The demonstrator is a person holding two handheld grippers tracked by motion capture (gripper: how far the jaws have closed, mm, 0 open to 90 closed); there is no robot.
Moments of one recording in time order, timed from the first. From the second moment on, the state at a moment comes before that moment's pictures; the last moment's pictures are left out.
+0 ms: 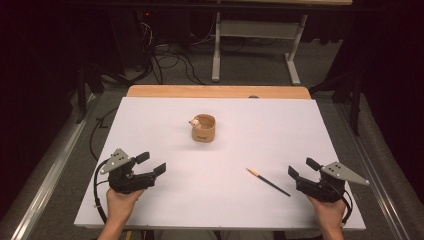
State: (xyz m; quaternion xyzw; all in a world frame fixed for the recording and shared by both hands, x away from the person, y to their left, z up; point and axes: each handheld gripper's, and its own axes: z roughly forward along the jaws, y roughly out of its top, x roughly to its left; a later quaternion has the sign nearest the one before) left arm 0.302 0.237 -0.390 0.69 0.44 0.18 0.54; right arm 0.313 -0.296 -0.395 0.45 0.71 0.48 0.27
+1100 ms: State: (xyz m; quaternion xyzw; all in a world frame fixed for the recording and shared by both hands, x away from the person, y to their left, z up) left arm 0.303 0.235 -0.392 0.70 0.44 0.18 0.54; right arm 0.314 -0.300 -0.395 0.45 0.70 0.48 0.27
